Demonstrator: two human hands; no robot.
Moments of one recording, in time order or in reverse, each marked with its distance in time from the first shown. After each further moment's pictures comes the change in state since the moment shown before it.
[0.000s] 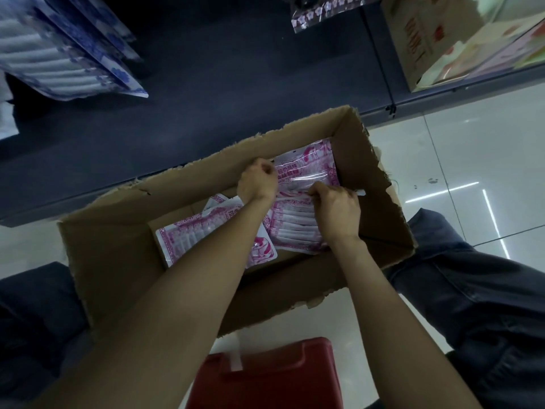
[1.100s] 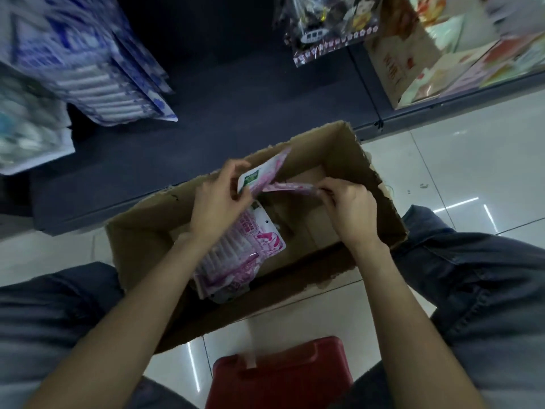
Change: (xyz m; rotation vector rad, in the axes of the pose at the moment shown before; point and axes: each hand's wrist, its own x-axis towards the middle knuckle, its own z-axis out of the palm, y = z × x) left_hand -0.089 -0.028 -0.156 -0.009 0.067 0.645; right_hand -0.038 -0.027 -0.077 0.176 0.222 -0.216
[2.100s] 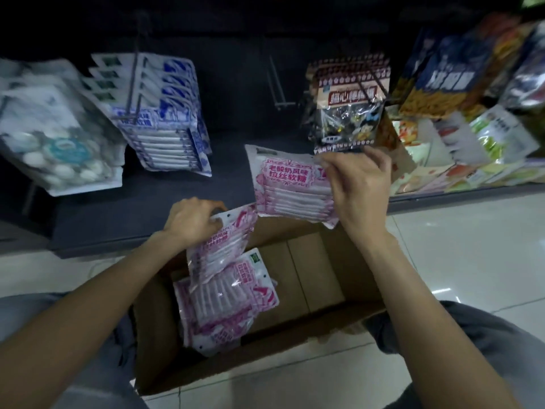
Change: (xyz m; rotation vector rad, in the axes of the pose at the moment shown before) left_hand 0.025 -0.041 -0.101 0.536 -0.212 -0.121; right_hand 0.088 -0.106 -0.083 -0.041 0.488 -0.464
